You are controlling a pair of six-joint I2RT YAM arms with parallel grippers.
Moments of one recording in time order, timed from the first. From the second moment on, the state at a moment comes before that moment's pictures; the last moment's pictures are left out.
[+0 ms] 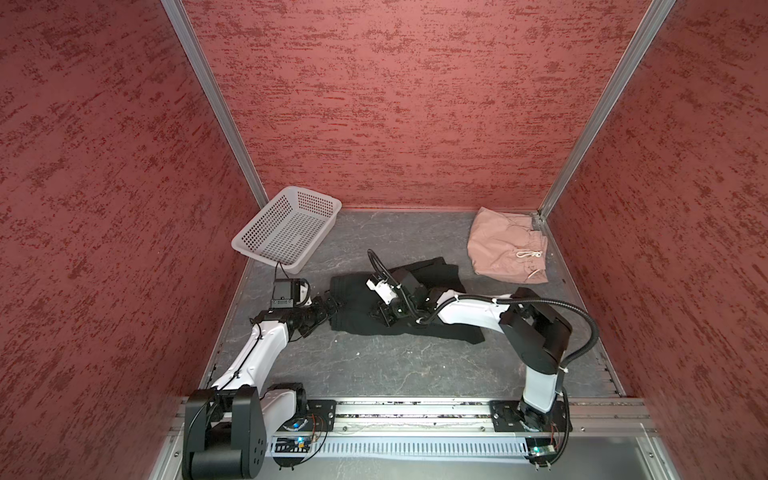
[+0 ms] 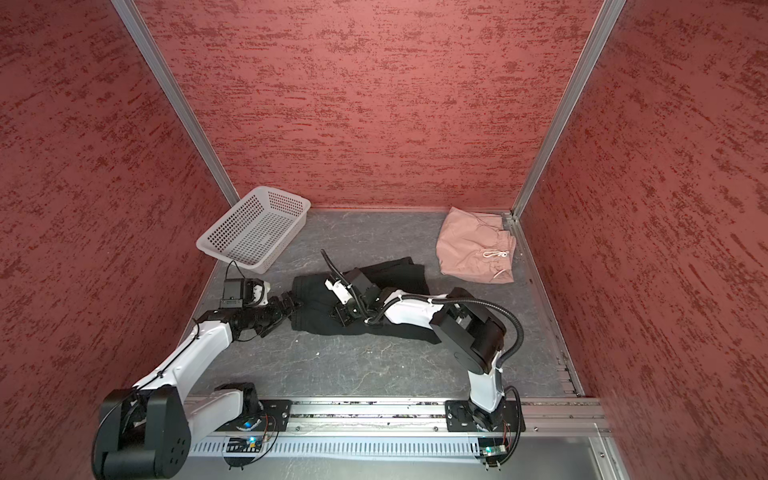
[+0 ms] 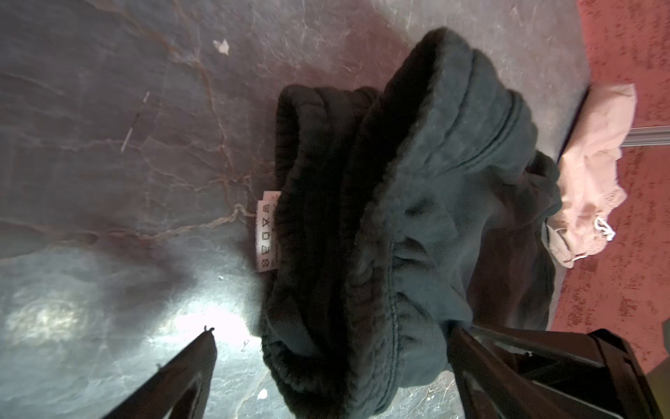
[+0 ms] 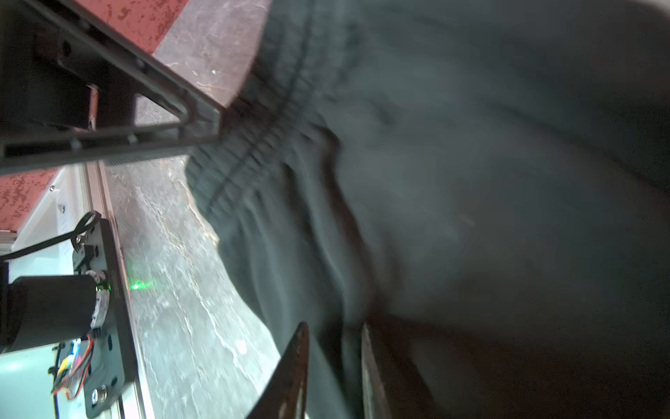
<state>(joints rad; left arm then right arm) 0.06 1.09 0.52 -0.45 0.45 -0.58 0.90 1.91 1.18 -0.04 -0.33 0.30</state>
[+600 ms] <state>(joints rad) 0.50 0.68 0.67 -0.64 0.56 -0.62 1.18 1.91 1.19 0.01 0.13 -0.24</state>
